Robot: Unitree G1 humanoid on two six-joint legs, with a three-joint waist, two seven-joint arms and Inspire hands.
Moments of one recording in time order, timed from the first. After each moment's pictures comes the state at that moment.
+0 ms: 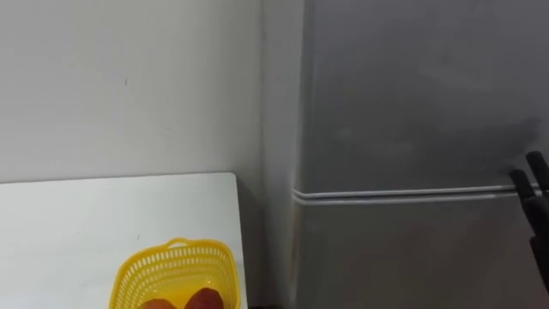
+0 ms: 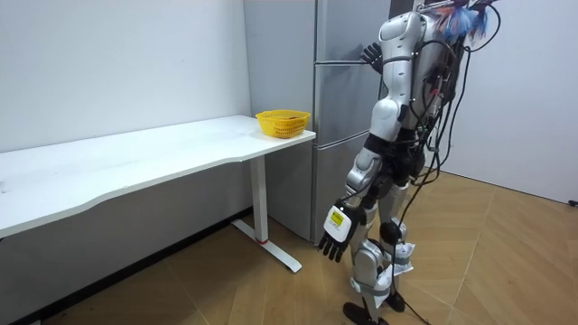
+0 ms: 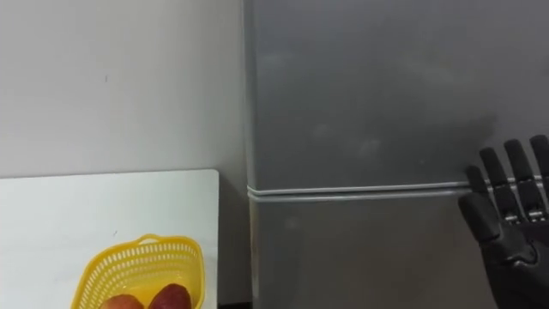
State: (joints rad) left arm 0.30 0.23 0.14 1.12 0.19 0.02 -0.07; right arm 0.10 -0.32 -0.35 -0.15 1.20 -0.12 0.28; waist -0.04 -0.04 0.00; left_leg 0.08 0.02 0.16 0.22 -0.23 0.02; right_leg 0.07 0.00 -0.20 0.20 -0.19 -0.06
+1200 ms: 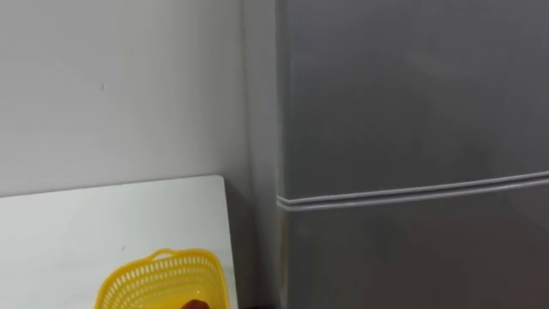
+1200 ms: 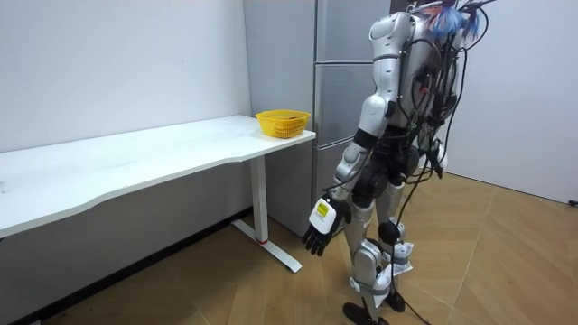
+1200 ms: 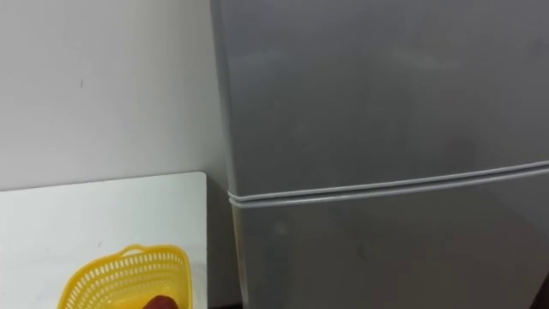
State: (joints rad) left arm 0.29 0.21 0.14 1.08 0.20 0.09 0.05; right arm 0.24 -0.19 -0.40 0.97 0.65 -0.05 -0.59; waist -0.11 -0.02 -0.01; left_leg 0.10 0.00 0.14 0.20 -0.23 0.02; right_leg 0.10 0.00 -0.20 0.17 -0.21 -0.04
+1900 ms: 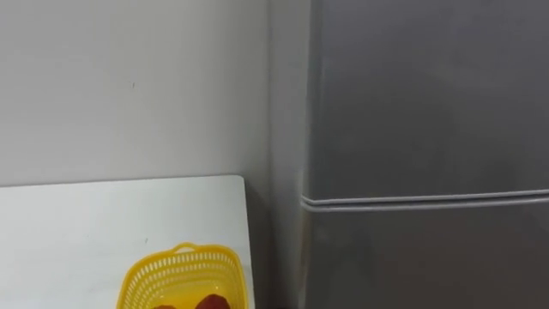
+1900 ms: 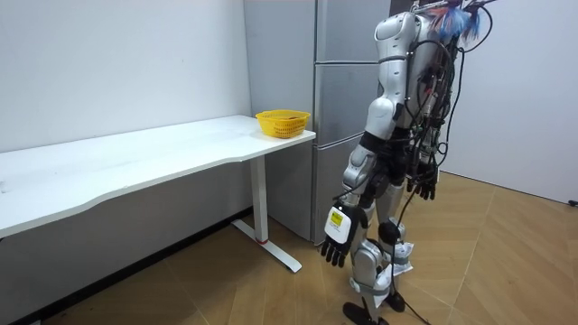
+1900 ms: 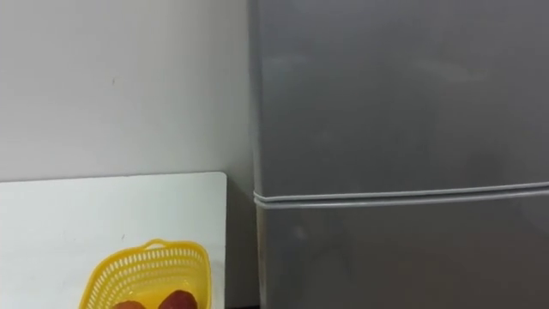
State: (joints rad) left arm 0.29 0.21 0.14 1.08 0.29 0.22 -0.07; right arm 0.18 -0.22 -0.13 1.31 0.04 0.16 -0.09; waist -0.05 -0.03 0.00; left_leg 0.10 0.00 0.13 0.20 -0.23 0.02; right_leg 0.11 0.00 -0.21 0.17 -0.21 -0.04
